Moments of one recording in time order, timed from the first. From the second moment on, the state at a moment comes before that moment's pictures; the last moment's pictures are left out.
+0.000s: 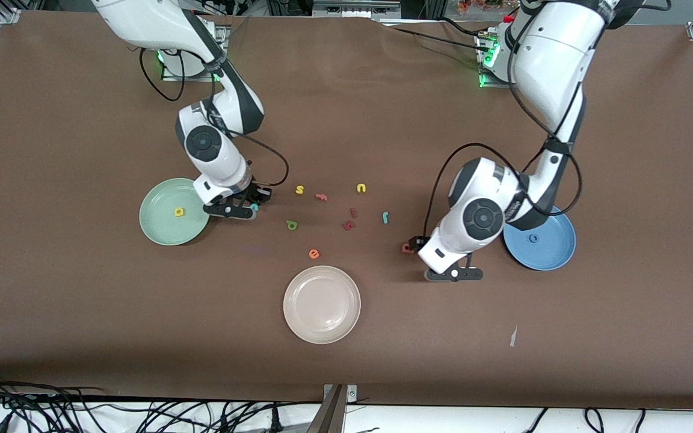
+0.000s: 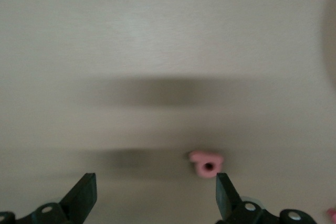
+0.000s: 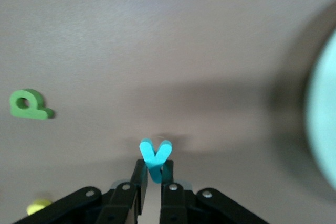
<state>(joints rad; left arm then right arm) -0.38 0.77 -0.07 -1.46 -0.04 2.18 -0.46 0.43 0.40 0.02 -2.11 0.03 2.46 0.54</state>
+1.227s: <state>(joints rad) -0.46 0.87 -0.06 -1.43 -0.03 2.30 -0.58 0.41 0.41 -0.21 -2.13 0.03 2.30 0.15</state>
